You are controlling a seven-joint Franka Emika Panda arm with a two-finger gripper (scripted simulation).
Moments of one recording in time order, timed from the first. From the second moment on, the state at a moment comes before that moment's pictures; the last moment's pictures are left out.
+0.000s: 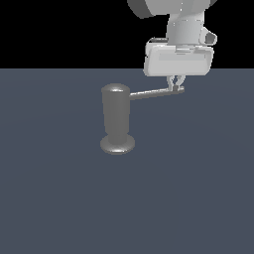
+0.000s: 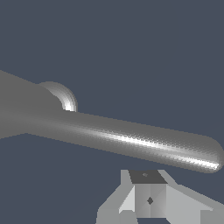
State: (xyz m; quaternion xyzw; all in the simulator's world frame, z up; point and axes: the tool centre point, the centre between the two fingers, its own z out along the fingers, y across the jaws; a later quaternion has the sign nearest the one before) arm 0.013 -0.148 0.231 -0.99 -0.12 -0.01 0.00
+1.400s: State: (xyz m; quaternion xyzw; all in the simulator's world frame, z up) arm 0.082 -0.150 0.231 -0.99 -0.10 0.00 0.00
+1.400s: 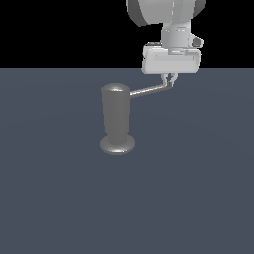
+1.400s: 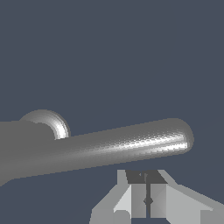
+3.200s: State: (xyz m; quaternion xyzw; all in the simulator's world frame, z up) arm 0.168 -0.117 0.226 -0.99 -0.10 0.00 0.00
